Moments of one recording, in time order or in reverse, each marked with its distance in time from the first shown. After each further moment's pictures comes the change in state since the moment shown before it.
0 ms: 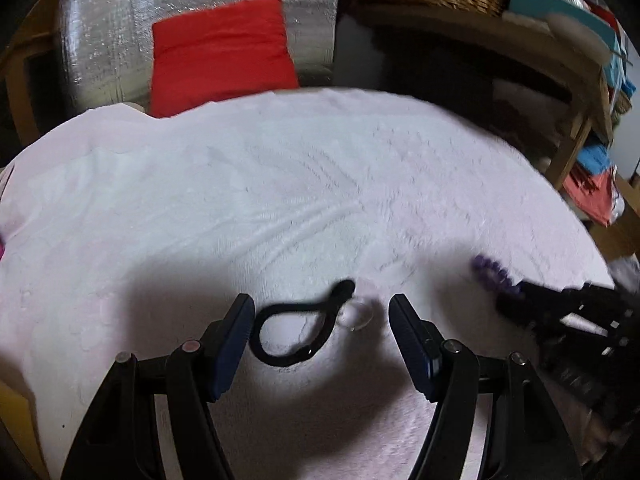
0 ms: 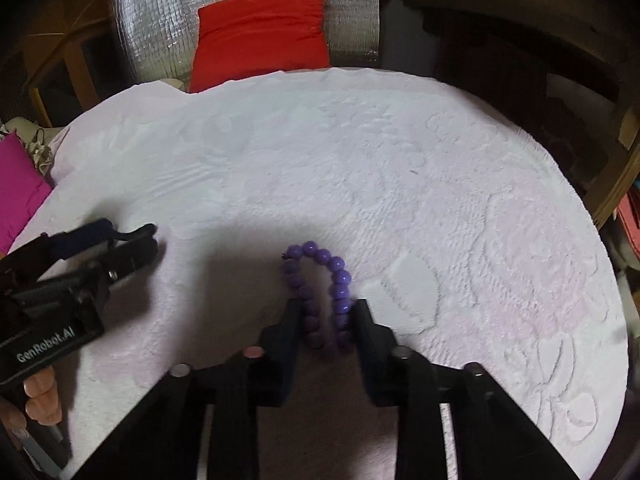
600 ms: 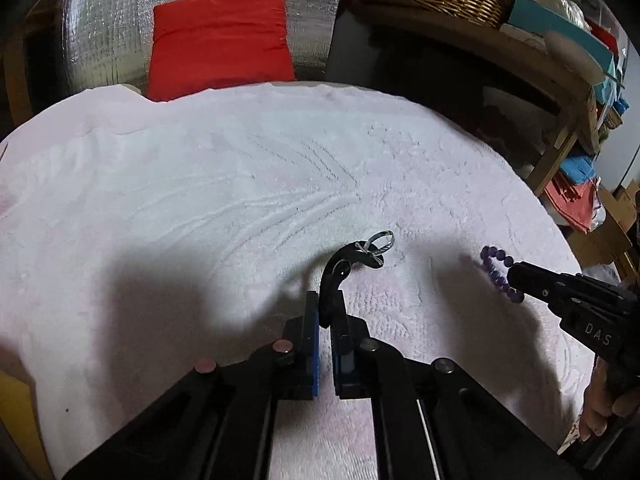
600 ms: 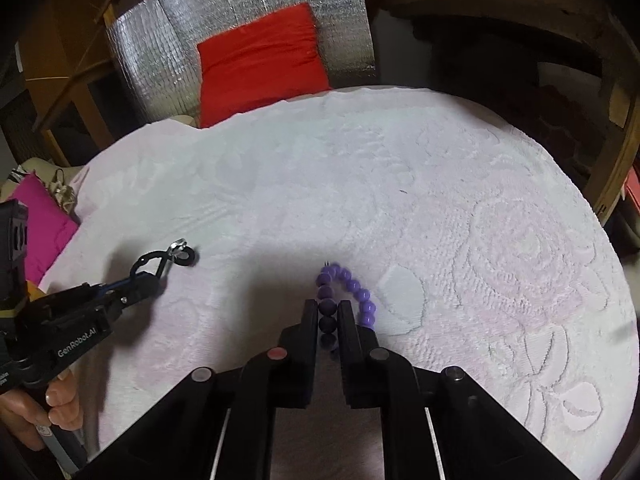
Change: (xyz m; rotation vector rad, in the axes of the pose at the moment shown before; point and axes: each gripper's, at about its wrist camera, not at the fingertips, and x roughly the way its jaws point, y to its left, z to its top) left arm -0.026 0.016 -0.005 -0.055 0.016 -0.084; right arm -0.034 -0.015 0.004 0.091 -0.068 0.109
